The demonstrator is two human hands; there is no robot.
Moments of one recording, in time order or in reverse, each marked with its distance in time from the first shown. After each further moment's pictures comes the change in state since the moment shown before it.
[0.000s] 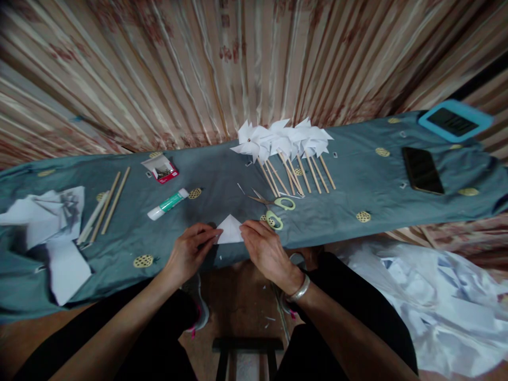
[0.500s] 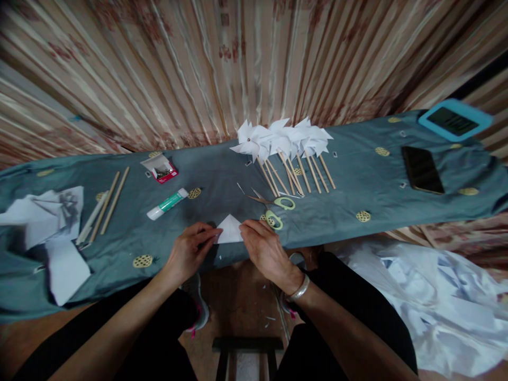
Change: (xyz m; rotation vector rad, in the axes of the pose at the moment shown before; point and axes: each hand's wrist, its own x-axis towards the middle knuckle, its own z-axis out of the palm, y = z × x) left_hand 0.003 0.002 -0.001 0.008 -0.032 -0.018; right_hand 0.001 -0.002 -0.001 -0.013 -0.010 0.017
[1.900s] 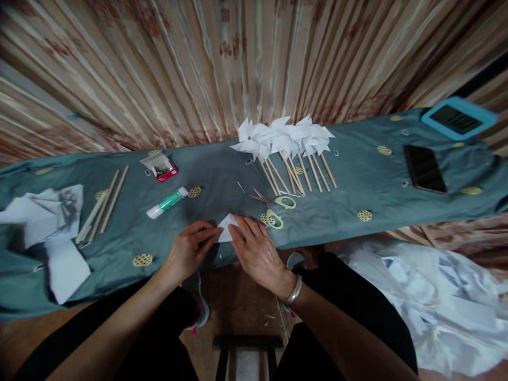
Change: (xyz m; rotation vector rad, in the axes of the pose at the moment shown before) left_hand 0.002 0.000 -0.001 -0.013 -0.028 -0.002; right_hand -0.004 -0.012 0.013 -0.264 -0.097 -0.143
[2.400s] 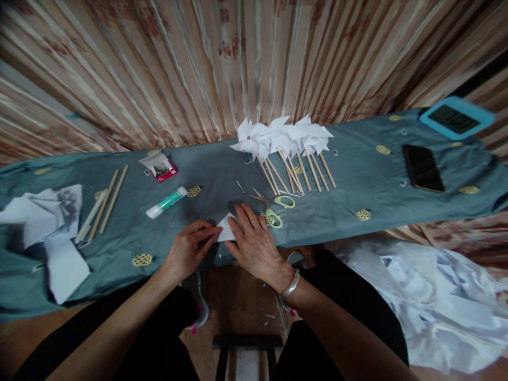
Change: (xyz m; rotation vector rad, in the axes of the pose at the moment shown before) left_hand 0.000 0.000 0.002 0.014 0.019 -0.001; right_hand 0.012 0.002 -0.003 -0.068 -0.092 0.056
